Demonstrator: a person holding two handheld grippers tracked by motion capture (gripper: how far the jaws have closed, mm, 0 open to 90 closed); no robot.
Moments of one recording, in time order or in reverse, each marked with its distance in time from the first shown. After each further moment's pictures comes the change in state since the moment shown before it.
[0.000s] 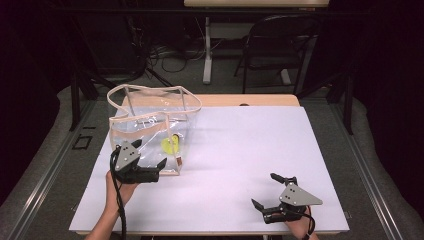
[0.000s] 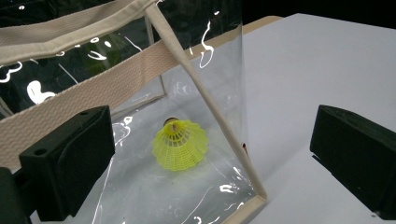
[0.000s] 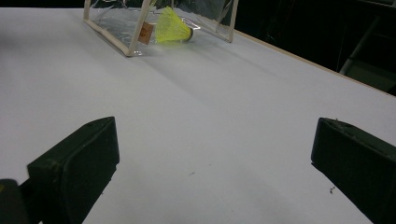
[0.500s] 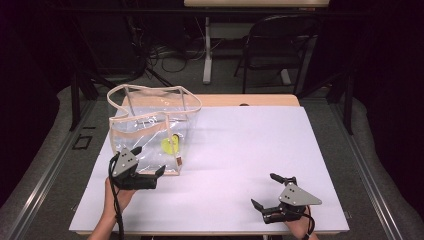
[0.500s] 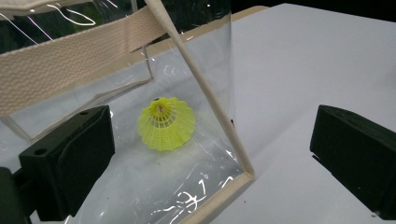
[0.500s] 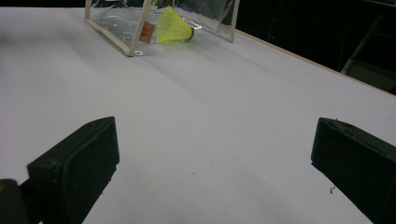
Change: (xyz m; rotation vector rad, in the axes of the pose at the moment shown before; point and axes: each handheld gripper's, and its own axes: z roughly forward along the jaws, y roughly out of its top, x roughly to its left) left arm 0.000 -0.019 -0.001 0.022 -0.062 -0.010; right arm 0.001 0.000 0.001 0.002 0.006 0.000
